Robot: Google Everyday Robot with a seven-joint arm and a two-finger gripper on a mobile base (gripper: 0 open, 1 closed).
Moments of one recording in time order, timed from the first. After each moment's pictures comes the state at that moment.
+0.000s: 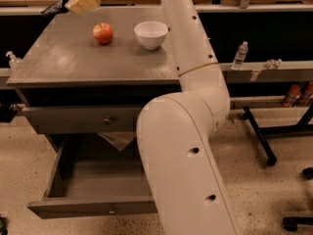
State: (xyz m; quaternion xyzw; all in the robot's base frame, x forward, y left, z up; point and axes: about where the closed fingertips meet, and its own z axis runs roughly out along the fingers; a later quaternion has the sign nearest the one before) arm 0.750 0.201 1.032 -0.70 0.47 0.22 0.49
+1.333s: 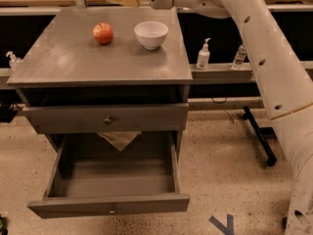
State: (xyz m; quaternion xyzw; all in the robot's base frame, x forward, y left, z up) arm 0.681 0.089 1.087 -0.60 0.38 0.23 0.67
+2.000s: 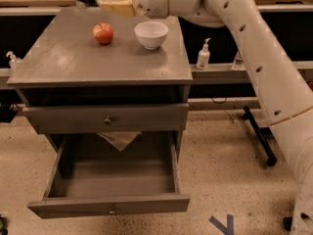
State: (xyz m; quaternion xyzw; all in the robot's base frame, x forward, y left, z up) arm 0.674 0.097 1.068 -0.59 0.38 0.25 0.66
